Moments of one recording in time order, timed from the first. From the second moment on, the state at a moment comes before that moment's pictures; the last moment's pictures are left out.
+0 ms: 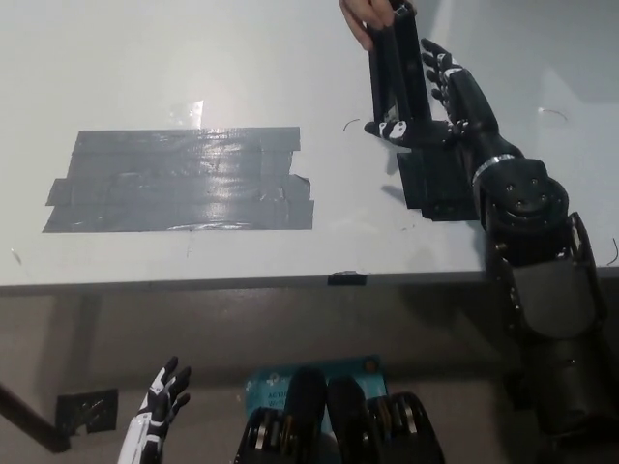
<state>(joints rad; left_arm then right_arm) 0.17 0.07 -0.02 0.05 0.06 -0.25 -0.02 -0.81 -0.04 -0.01 0.31 -0.16 0.46 0.04</state>
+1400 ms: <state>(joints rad) 0.15 0.08 -0.04 0.04 0.08 -0.26 -0.02 -0.89 -0.12 0.14 0.49 -0.24 0.45 -0.02</state>
